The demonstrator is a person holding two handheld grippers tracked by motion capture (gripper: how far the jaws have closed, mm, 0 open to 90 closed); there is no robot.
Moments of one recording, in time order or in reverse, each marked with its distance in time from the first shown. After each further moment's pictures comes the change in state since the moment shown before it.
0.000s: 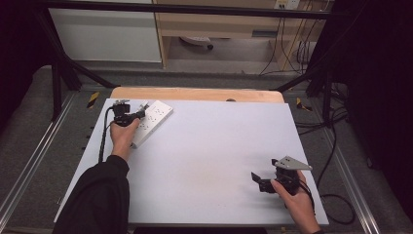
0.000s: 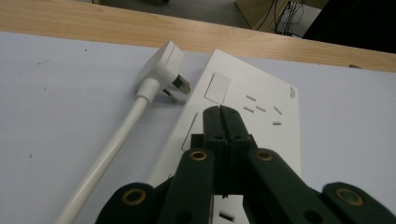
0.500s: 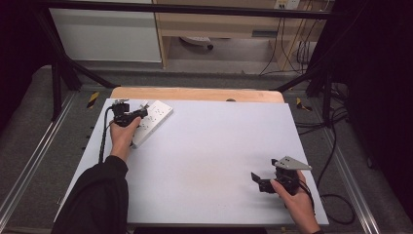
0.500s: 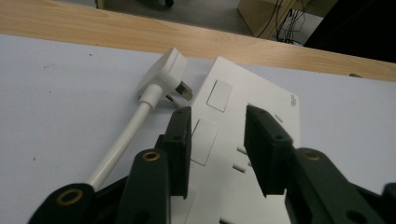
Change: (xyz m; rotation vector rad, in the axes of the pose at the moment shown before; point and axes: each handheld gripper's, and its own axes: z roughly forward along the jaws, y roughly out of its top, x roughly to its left) left arm 0.000 0.001 0.000 -0.019 0.009 -0.017; right arm 0.000 0.000 0.001 0.000 -0.001 -0.006
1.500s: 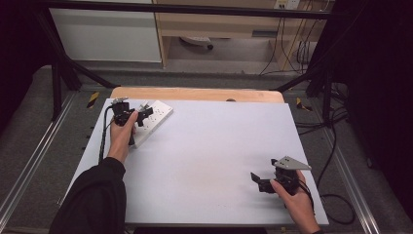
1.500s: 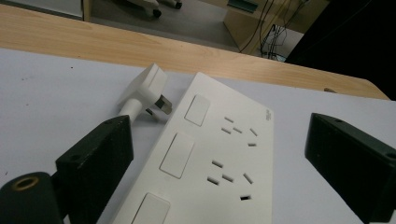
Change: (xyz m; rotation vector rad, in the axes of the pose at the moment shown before) left arm -0.005 0.004 -0.004 -0.046 -0.063 -0.029; right arm 0.001 0.000 0.000 0.000 0.001 0.001
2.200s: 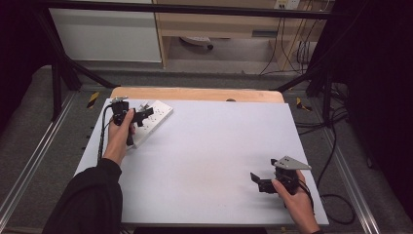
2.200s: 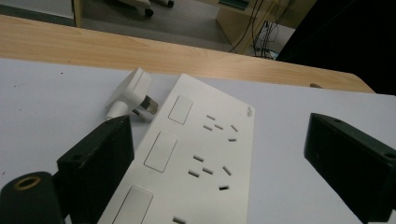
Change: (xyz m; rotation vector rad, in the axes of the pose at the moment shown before) left arm -0.010 0.006 -0.014 0.015 -0.026 0.026; right arm 0.000 0.000 0.001 -0.003 0.012 -0.006
